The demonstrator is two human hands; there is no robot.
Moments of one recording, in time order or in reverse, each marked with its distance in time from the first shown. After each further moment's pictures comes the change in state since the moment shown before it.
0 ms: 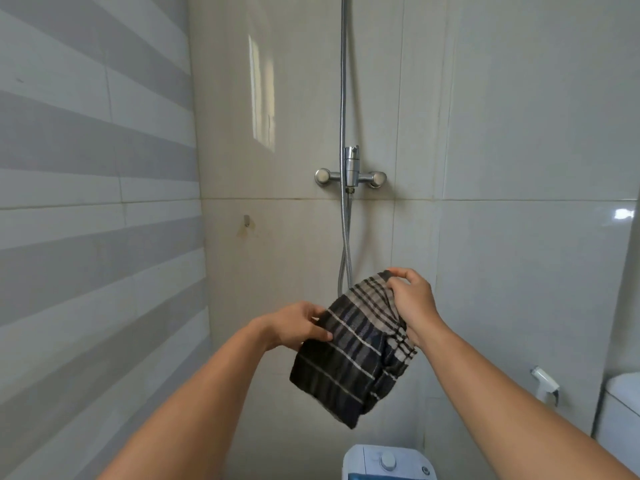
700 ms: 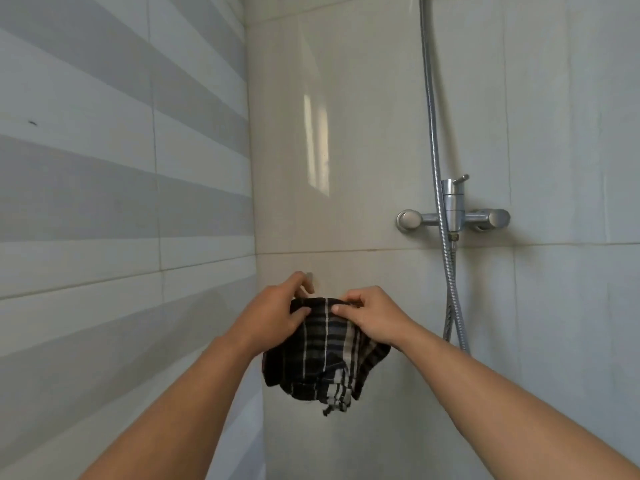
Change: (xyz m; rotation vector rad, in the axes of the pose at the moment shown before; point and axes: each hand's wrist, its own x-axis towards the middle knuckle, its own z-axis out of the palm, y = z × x) left_hand 0.045 -0.035 -0.231 0.721 0.727 0.310; right_hand 0.140 -0.020 0.243 -0.400 -0.587 -0.424
